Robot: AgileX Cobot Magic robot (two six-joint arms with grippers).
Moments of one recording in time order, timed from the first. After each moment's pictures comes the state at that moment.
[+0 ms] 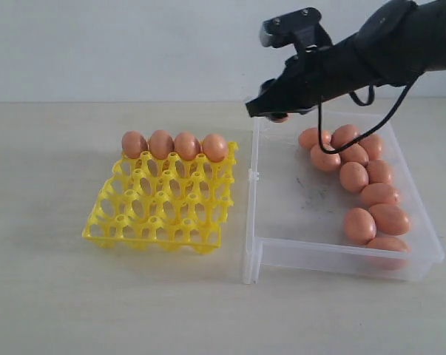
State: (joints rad) left arm -0.12 0.00 0.00 -0.18 0.29 0.27; right arm 0.36 1.94 -1.37 0.85 0.32 -1.02
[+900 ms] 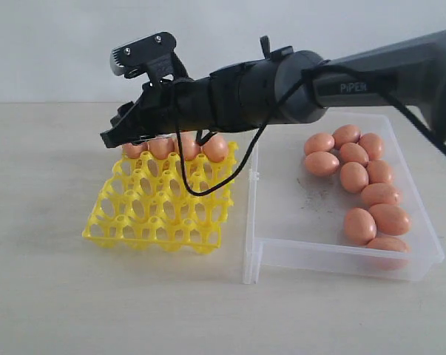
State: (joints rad) left arm -0.12 0.00 0.00 -0.18 0.29 0.27; right arm 0.70 2.18 -1.60 1.74 0.21 -1.81
